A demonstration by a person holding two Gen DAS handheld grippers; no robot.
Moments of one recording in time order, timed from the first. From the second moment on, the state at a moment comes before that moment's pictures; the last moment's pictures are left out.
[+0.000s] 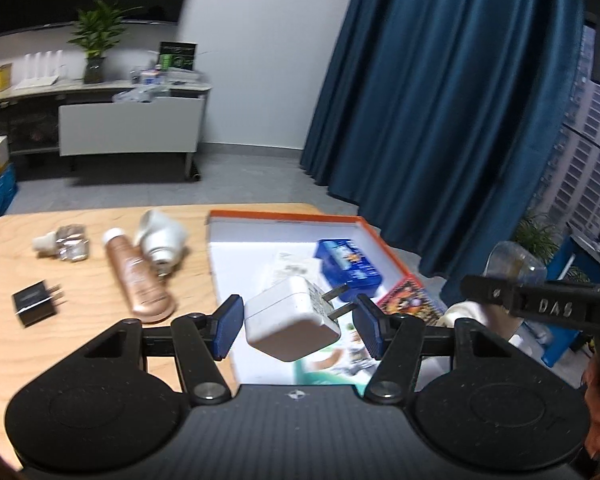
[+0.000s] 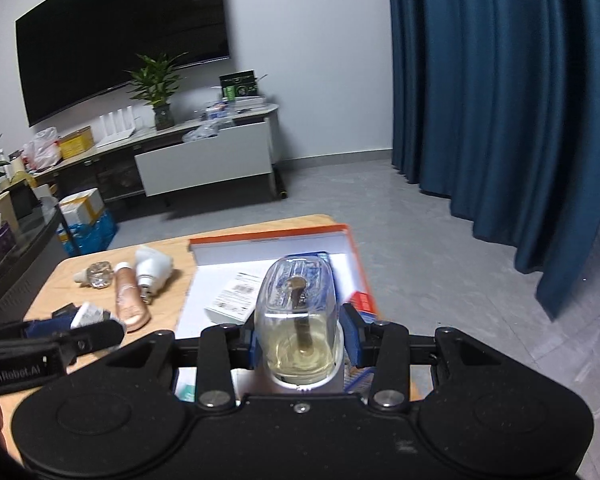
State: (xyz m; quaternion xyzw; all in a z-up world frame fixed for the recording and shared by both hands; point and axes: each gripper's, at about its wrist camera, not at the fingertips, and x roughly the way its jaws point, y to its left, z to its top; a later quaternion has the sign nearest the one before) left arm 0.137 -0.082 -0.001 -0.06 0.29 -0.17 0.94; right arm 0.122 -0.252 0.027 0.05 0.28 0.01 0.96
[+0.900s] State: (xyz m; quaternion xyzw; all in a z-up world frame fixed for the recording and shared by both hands) left arm 0.111 -0.113 -0.009 -0.05 0.30 -0.18 0.94; right arm 0.094 -0.268 0.012 0.05 0.29 0.01 0.96
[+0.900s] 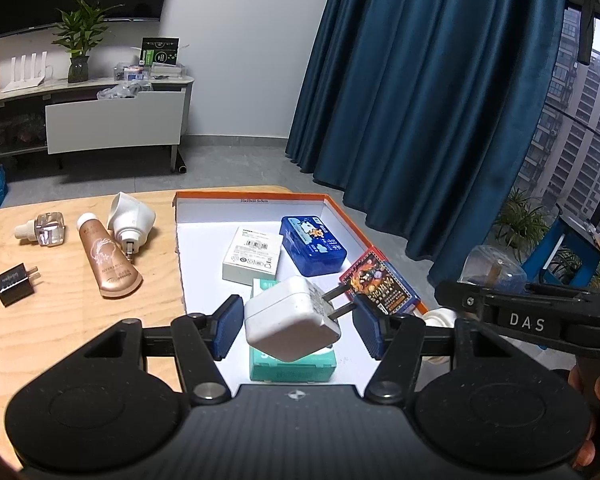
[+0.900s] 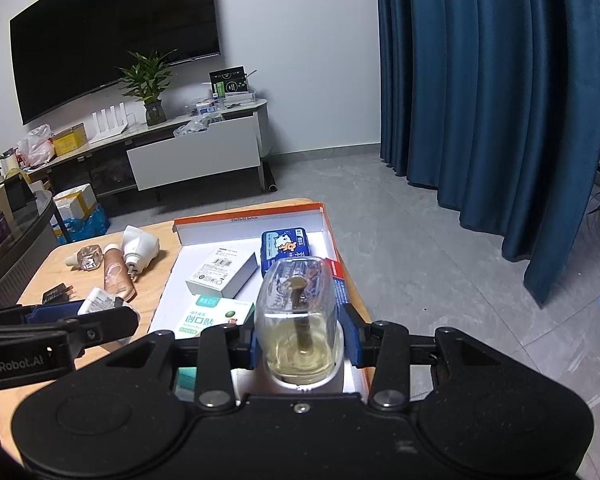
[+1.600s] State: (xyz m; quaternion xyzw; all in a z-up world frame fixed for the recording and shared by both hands) left arm 0.089 -0.121 -0.020 -0.04 0.28 -0.16 0.95; right arm 0.080 -0.268 0.006 0.04 0.27 0.02 0.96
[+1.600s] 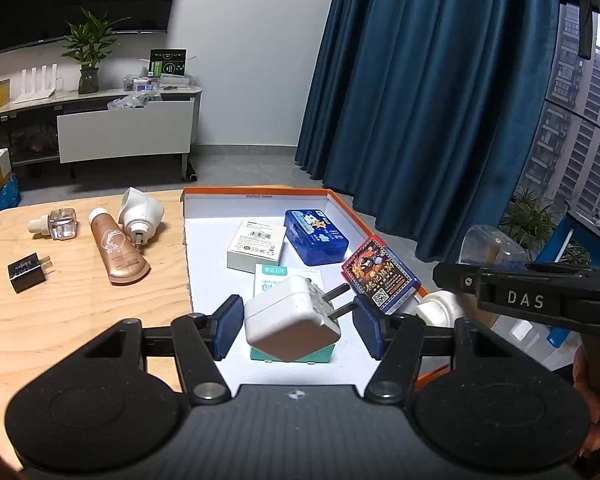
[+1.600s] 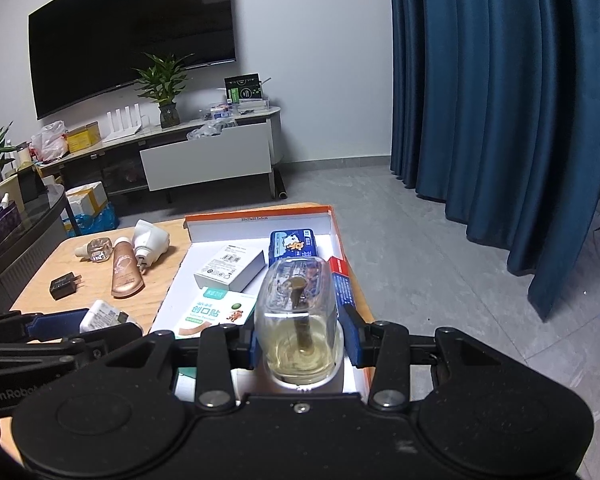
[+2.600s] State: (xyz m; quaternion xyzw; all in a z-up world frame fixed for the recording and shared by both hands) left arm 0.081 -0.121 -0.014 -0.04 0.27 -0.14 0.95; right arm 0.078 -0.269 0.005 0.03 0.27 0.02 0.96
